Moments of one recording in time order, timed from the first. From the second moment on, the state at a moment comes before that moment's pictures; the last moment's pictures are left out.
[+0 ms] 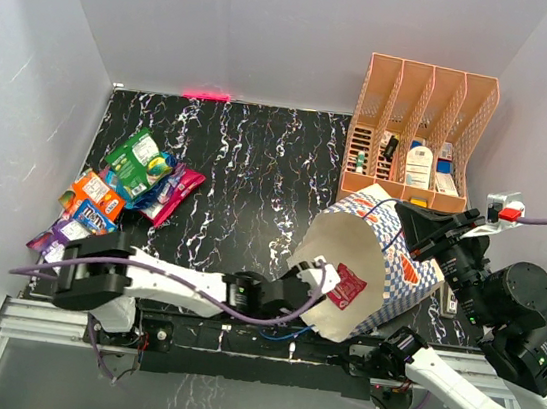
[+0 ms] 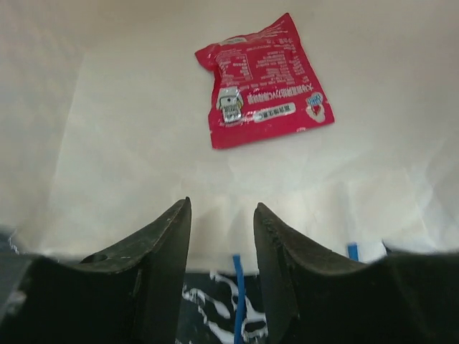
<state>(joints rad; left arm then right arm) -1.45 1.51 0.81 0.09 -0.48 -0.16 0.73 0.48 1.13 -0.53 0.26 0.27</state>
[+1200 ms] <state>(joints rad) -1.37 2.10 1.20 0.30 -0.50 -0.20 0.73 0.48 1.16 -0.57 0.27 0.27</state>
